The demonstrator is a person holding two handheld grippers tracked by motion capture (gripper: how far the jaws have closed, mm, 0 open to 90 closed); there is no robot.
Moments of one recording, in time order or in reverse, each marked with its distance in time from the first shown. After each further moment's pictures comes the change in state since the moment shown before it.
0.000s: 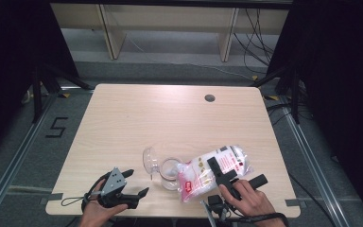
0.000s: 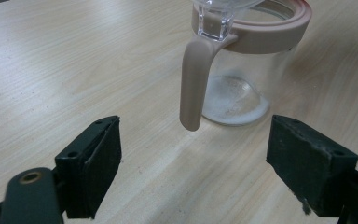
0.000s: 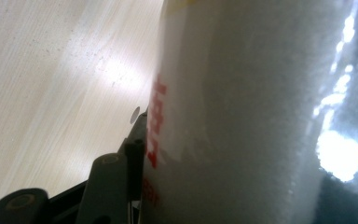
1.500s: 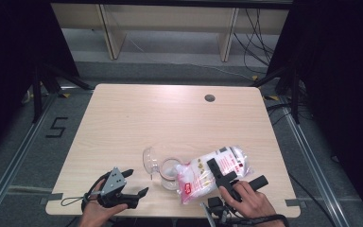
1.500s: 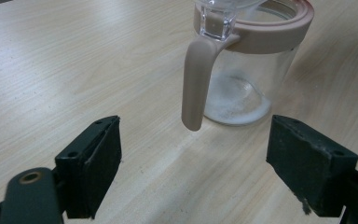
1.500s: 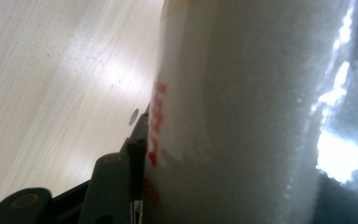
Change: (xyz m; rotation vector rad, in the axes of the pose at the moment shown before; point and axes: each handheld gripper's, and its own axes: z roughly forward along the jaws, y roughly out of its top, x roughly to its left) left arm 0.001 0.000 0.000 -0.003 0.008 -0.001; right arm -0.004 0.001 -0.005 -0.009 0.003 -0.007
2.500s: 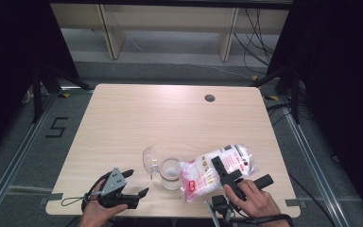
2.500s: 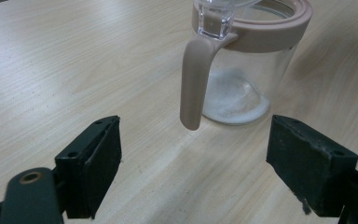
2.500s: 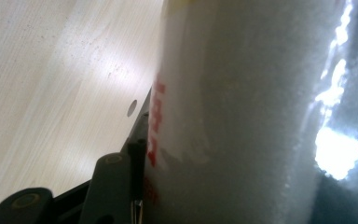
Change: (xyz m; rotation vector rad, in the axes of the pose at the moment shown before) left arm -0.002 -0.001 0.001 0.005 0.004 -0.021; right arm -0.003 -0.010 -0.004 0.022 -0.008 0.008
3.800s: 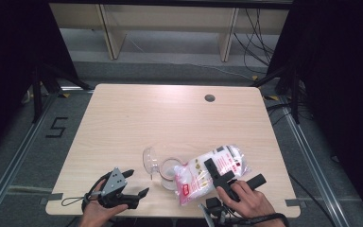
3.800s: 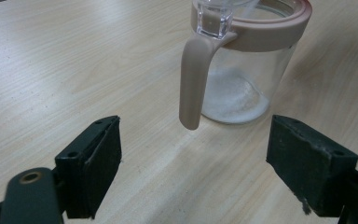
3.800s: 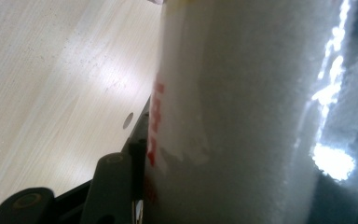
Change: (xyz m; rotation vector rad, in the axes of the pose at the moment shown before) left arm 0.001 0.000 0.001 0.000 -0.008 0.025; right arm -0.004 0.012 0.003 -0.049 -0.010 -0.059
